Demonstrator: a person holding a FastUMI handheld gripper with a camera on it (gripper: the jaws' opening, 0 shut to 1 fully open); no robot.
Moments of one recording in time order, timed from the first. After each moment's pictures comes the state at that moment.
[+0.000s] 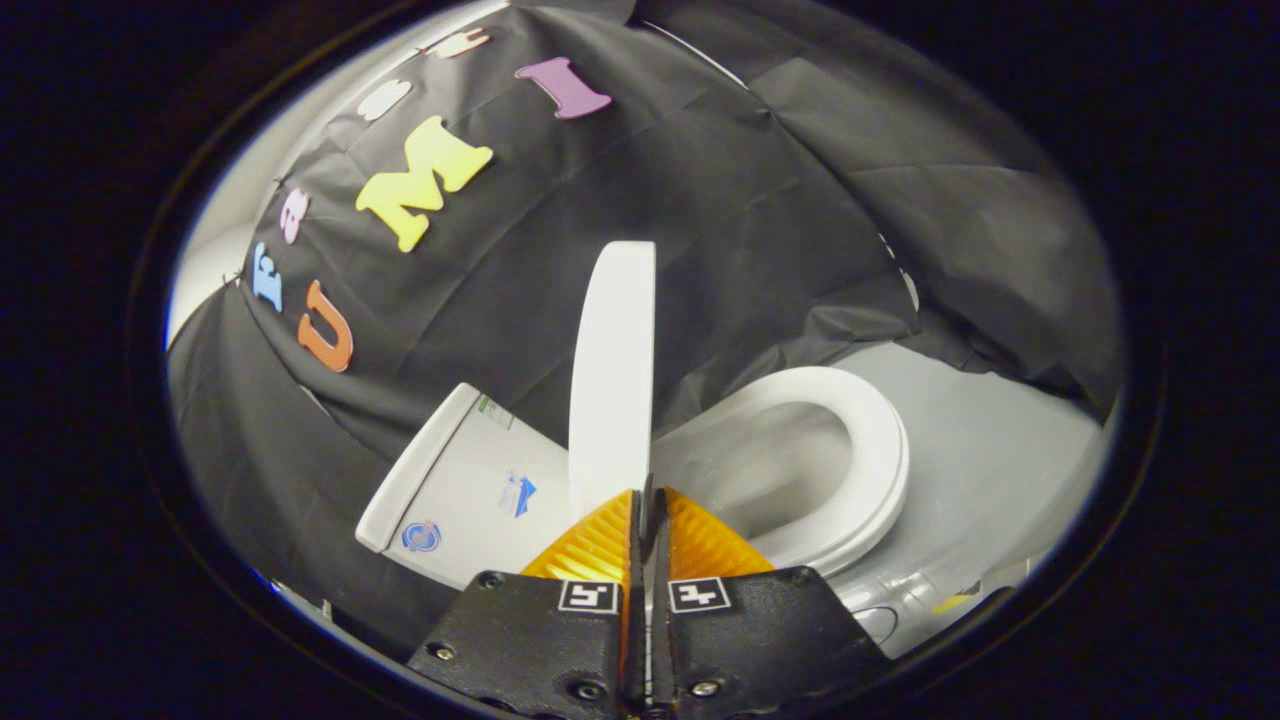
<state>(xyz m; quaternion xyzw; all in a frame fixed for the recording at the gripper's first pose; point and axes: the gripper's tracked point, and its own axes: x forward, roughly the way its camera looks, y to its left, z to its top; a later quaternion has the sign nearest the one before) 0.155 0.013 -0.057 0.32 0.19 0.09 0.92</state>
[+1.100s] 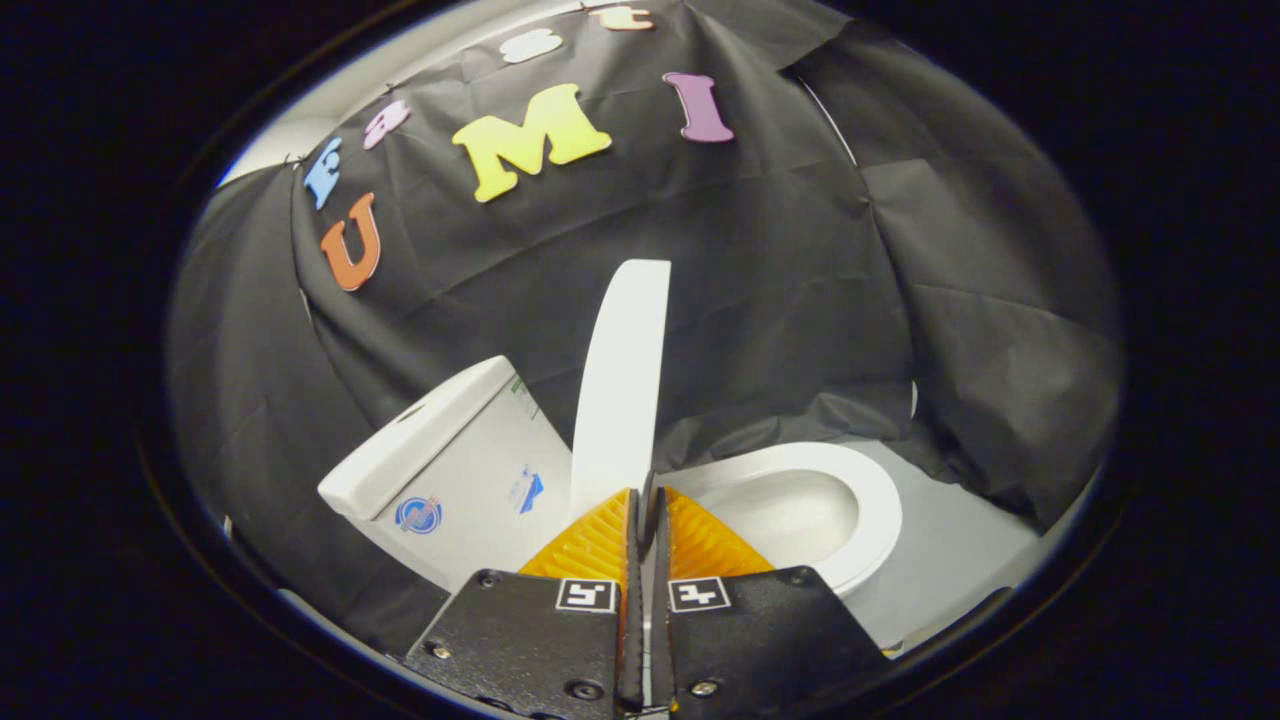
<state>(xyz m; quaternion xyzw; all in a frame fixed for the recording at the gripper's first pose) 0.148 0.092 -0.009 0.16 0.14 0.06 0.98</state>
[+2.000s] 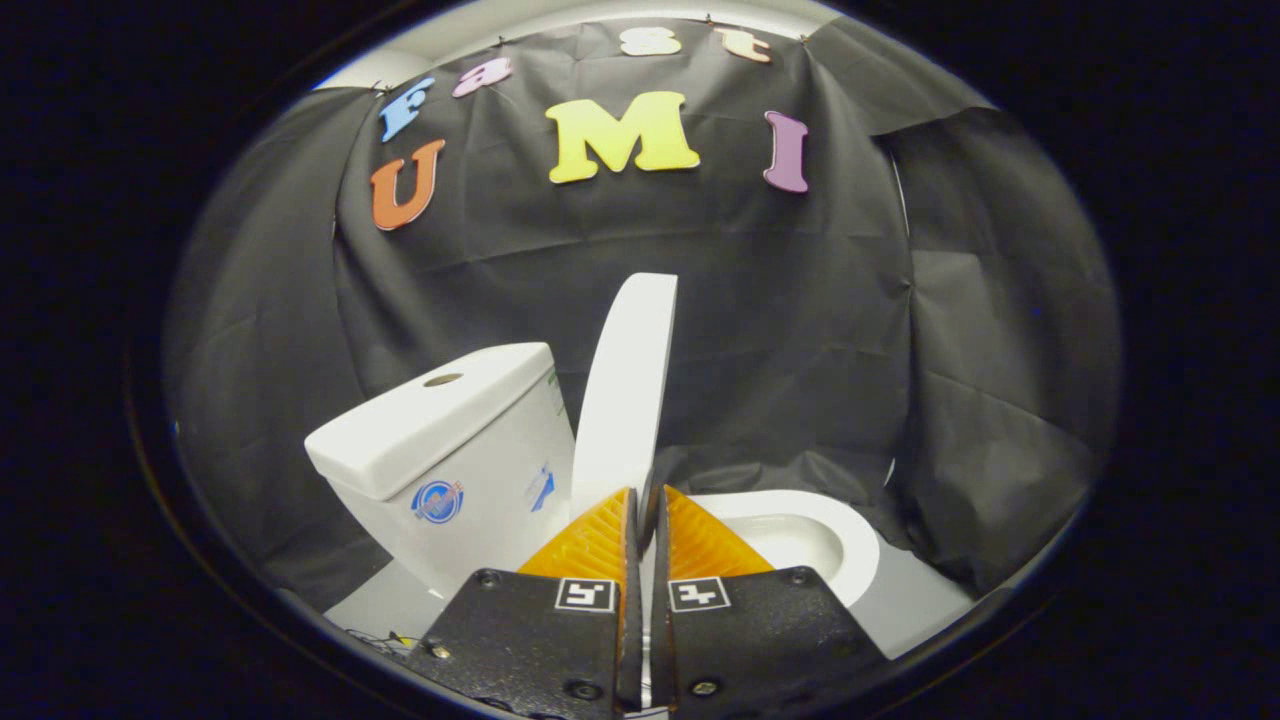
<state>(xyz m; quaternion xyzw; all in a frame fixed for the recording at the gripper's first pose) 0.146 0.163 0.007 0.03 0.10 0.04 0.99</state>
